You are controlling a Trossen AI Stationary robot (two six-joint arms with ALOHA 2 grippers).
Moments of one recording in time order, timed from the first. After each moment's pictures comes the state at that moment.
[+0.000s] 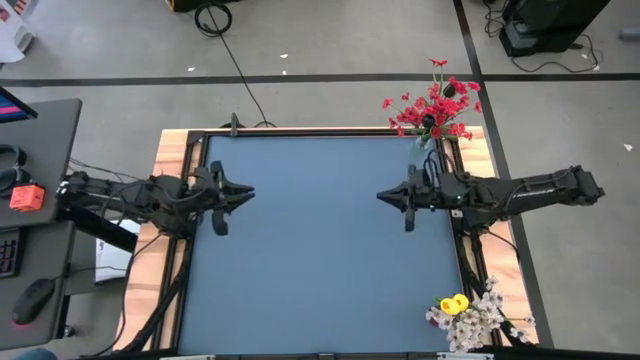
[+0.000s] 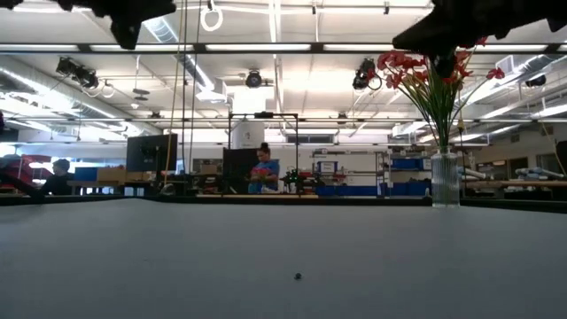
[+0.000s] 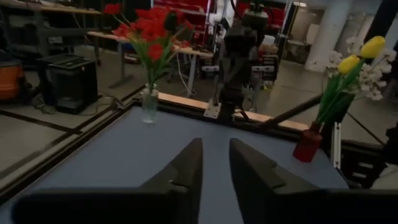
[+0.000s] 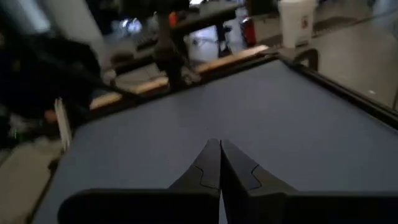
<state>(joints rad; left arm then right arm) -0.19 0.54 0.55 -0.06 -0.38 -0.19 0.07 0.75 0.52 0.00 0.19 0.30</state>
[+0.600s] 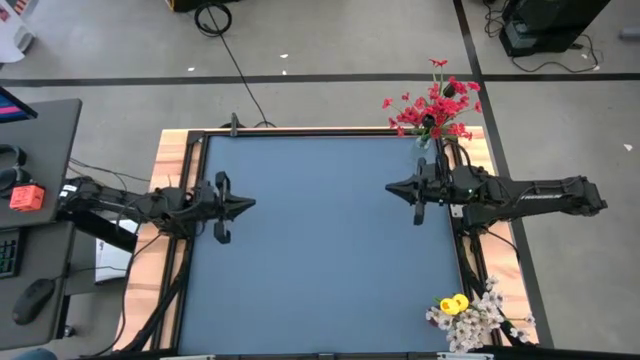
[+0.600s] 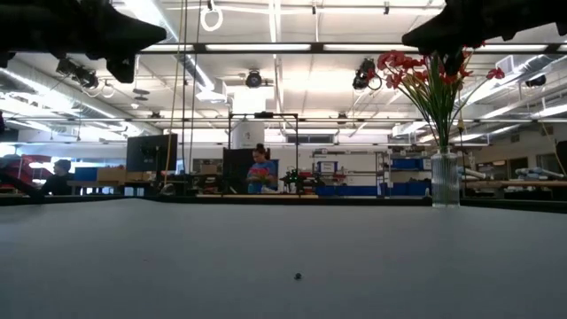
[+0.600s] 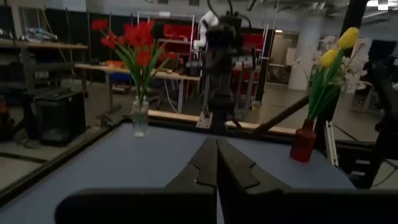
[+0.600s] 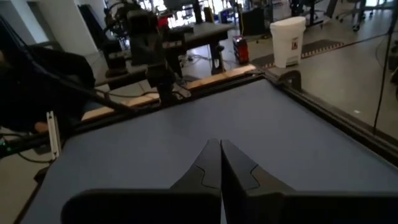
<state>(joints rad) -0.19 0.39 0.19 0.31 -0.32 -0.09 -0.04 0.61 0.49 -0.04 0.15 0.25</state>
